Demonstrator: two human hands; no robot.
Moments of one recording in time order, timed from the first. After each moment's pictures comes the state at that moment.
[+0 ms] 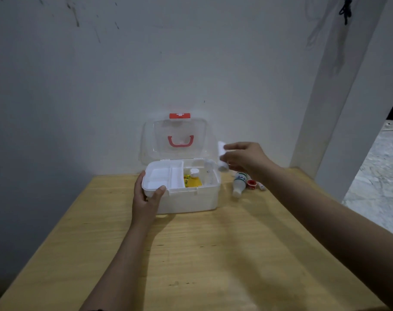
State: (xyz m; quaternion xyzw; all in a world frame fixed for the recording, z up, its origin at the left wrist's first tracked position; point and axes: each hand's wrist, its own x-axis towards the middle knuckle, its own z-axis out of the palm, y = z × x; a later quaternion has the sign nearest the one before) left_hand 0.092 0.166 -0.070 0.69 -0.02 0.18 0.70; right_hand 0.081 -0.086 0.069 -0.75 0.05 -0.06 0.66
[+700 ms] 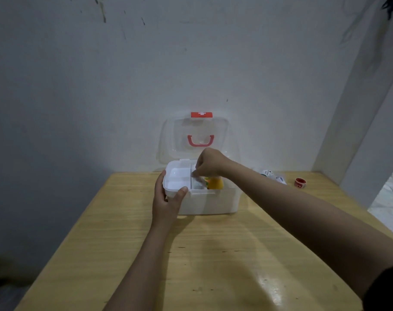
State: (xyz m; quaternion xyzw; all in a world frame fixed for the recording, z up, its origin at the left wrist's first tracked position) left_hand 0.088 0.167 -0.066 0.69 -0.03 0.18 0.70; right_hand 0.149 0.031 0.045 -0.97 -0.08 0.01 0.25
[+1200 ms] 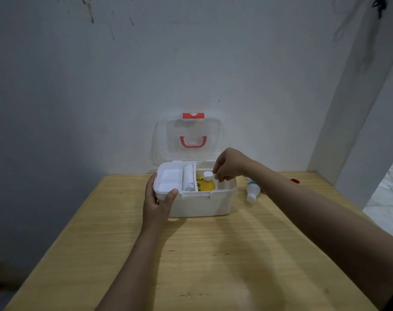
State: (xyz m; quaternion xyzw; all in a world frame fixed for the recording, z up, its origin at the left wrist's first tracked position) left_hand 0.089 0.164 -0.067 0.69 -0.03 0.19 0.70; right_hand 0.152 -0.044 0.050 -0.95 -0.02 0.07 0.30
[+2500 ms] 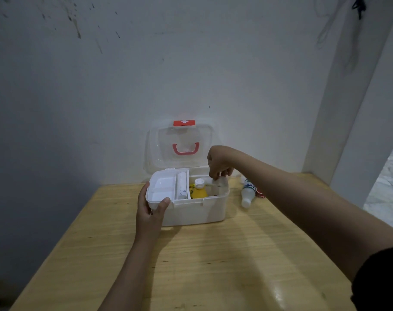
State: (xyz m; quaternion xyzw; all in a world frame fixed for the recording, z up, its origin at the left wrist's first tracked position) left_hand 0.091 0.163 -0.067 0.69 -0.03 0.19 0.70; right_hand 0.172 -0.038 0.077 -0.98 -0.04 0.12 0.14
